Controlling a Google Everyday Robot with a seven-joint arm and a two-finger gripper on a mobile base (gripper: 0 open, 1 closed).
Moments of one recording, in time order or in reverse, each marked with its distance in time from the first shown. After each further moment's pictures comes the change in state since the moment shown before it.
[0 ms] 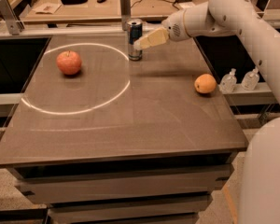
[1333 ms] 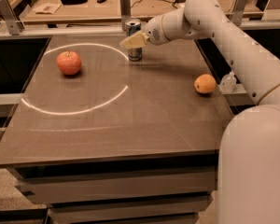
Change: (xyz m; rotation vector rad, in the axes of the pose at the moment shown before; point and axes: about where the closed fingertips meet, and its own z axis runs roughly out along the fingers) arm -0.007 0.019 0.062 -0.057 -0.002 -0.030
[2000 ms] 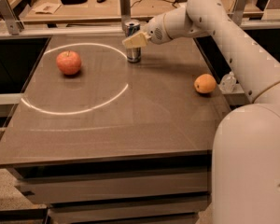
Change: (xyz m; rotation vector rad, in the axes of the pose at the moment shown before) arm 0.002 0.002 -0.003 -0.061 0.006 -0.036
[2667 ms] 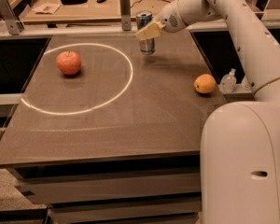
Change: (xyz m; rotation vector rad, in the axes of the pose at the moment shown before) arm -0.007 -0.014 -0.048 -0.021 0.087 -0.038
